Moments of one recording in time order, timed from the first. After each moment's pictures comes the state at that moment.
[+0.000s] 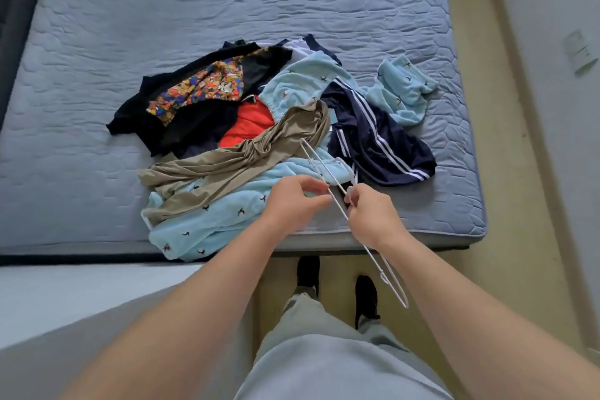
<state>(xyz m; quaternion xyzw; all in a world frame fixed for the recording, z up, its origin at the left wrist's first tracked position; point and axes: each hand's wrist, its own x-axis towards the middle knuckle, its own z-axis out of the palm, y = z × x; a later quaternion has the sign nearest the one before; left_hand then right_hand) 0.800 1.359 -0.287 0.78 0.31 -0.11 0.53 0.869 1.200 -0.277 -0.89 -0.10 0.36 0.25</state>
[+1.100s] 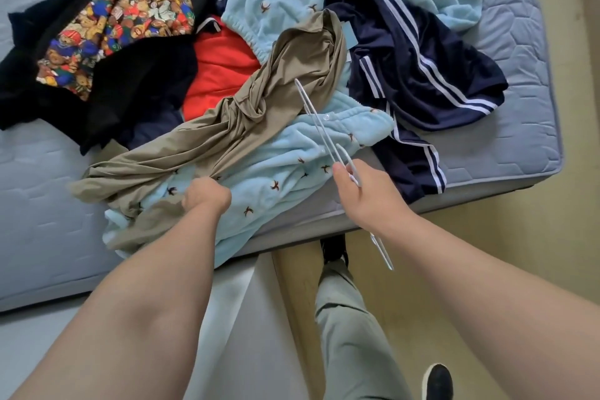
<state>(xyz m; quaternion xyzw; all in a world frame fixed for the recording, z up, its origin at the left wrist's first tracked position) 0.778 1.630 -0.613 0.78 0.50 -0.36 0.14 0.877 1.356 -0.470 -0.88 -0.02 0.39 0.28</state>
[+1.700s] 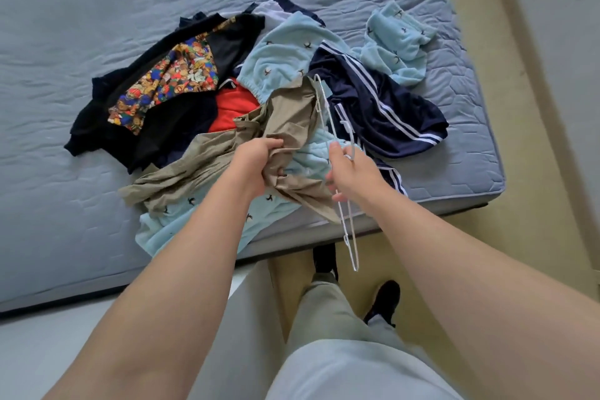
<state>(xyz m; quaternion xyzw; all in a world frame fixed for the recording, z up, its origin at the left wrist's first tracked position) 0.876 1.505 -0.359 0.46 0.54 -0.18 0.68 0.899 1.323 -0.334 -0.81 0.09 0.38 0.43</state>
